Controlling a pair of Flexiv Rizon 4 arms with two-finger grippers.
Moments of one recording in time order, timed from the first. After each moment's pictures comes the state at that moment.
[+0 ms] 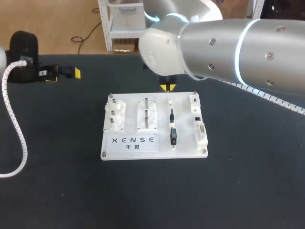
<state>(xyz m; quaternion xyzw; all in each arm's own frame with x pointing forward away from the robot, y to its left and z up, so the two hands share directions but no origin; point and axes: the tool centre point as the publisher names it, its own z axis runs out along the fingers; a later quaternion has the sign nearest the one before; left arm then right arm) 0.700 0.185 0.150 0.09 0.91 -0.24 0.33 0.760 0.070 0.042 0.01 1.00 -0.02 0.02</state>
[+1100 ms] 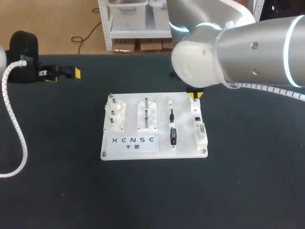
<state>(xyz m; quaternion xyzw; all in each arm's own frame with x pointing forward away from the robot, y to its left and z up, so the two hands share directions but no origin) 0.700 0.185 0.150 0.09 0.91 -0.24 0.33 0.726 -0.012 0.034 0.05 1.00 -0.07 0.02</state>
